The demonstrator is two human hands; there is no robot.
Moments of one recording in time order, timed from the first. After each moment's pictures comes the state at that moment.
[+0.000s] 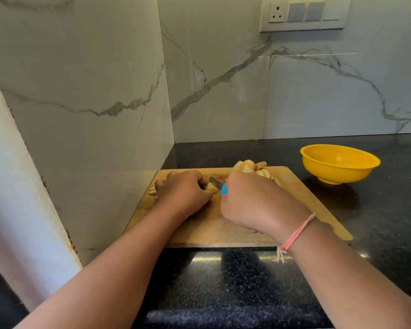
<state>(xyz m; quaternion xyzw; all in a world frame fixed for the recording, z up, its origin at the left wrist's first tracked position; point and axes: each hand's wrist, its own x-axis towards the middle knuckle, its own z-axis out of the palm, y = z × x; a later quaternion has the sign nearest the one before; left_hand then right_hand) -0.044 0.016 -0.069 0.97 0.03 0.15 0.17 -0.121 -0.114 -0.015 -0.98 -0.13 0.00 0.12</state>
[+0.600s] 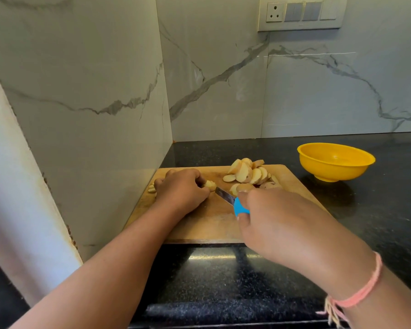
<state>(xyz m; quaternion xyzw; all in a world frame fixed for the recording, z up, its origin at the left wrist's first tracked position) -0.042 0.018 -0.072 0.97 0.03 0.14 0.18 -0.154 -0.139 -0.028 -0.98 -0.16 -0.05 0.07</state>
